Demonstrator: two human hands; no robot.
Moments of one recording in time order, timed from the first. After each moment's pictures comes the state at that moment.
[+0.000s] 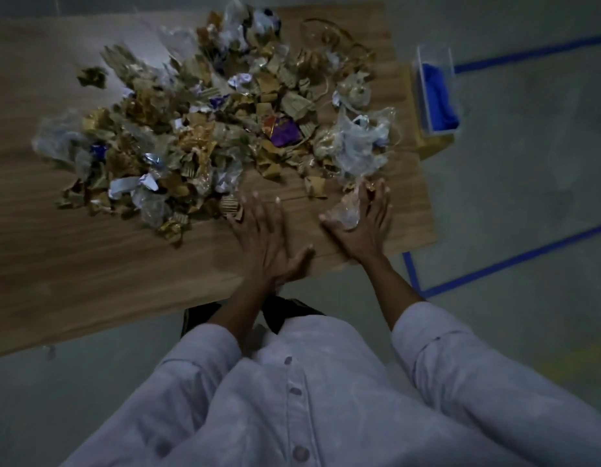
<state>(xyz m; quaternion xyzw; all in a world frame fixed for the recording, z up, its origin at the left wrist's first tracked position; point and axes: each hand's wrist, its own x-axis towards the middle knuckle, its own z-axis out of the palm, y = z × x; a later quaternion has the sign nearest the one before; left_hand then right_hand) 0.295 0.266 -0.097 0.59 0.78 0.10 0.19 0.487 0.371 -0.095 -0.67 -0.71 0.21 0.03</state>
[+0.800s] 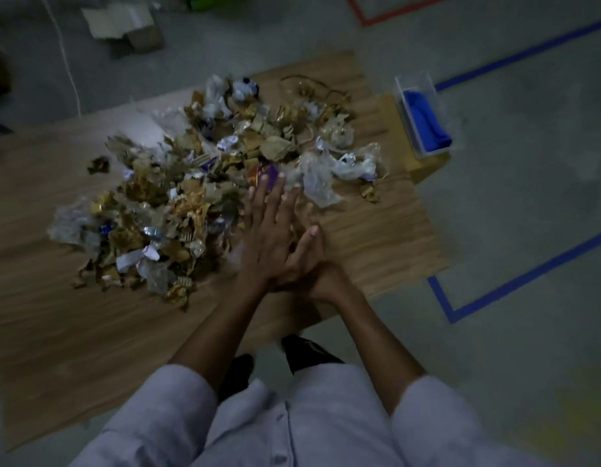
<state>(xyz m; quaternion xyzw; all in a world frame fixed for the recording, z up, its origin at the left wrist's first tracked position) 0.264 0.369 -0.014 0.72 0.65 0.23 0.07 0.410 0.366 -0.036 -0.51 -0.70 0.48 -0.14</state>
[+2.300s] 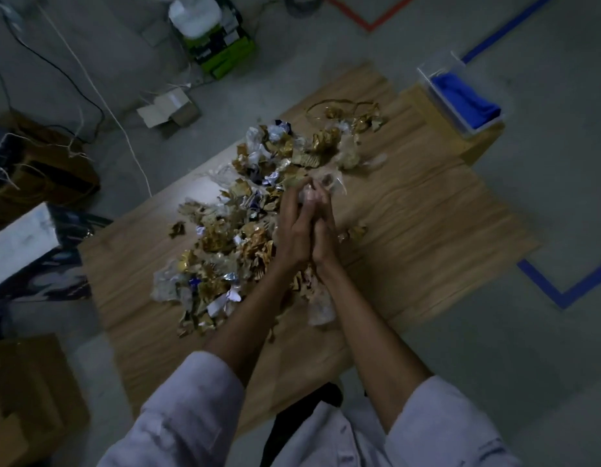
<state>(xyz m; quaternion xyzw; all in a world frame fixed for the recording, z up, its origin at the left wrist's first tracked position) 0.195 0.425 0.005 0.54 0.61 0.42 0.41 0.255 0.421 -0.013 -0.53 -0.36 0.58 0.50</state>
